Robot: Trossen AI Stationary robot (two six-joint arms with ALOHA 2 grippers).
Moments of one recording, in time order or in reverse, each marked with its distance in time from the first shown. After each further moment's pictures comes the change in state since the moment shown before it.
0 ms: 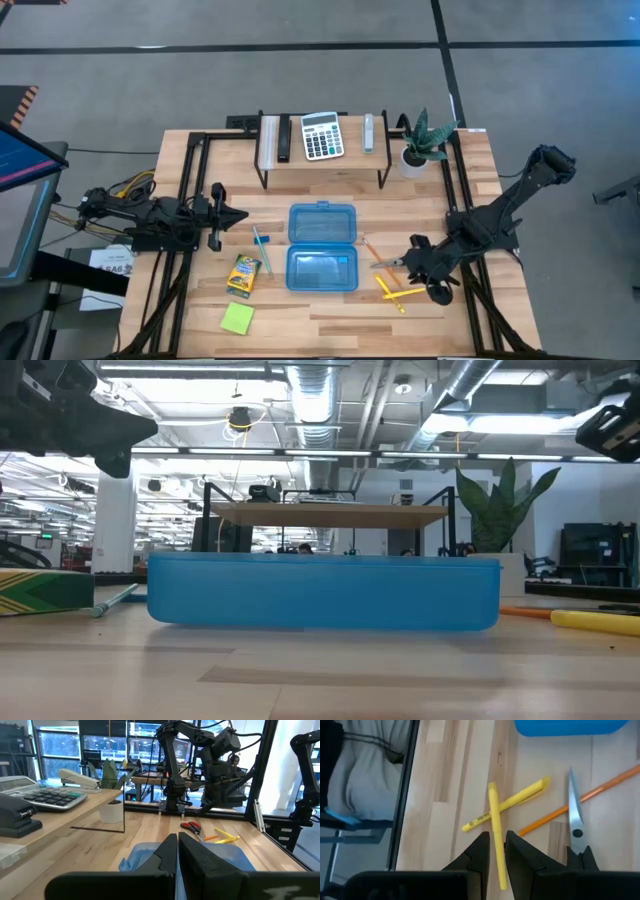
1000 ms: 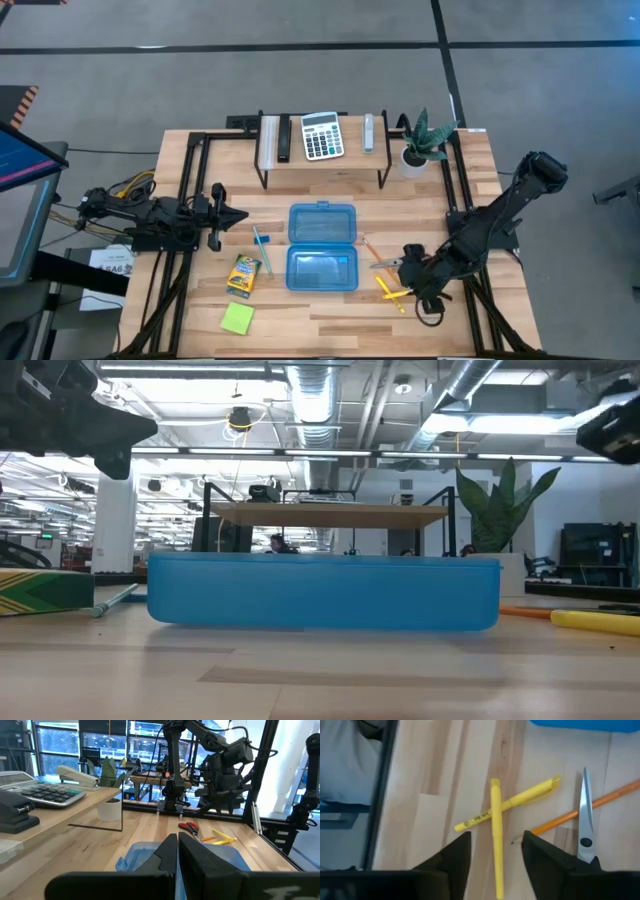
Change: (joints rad) left arm 0.000 0.000 0.000 0.000 0.003 -0.032; right arm 0.064 0.216 0.084 -0.004 0.052 -0.044
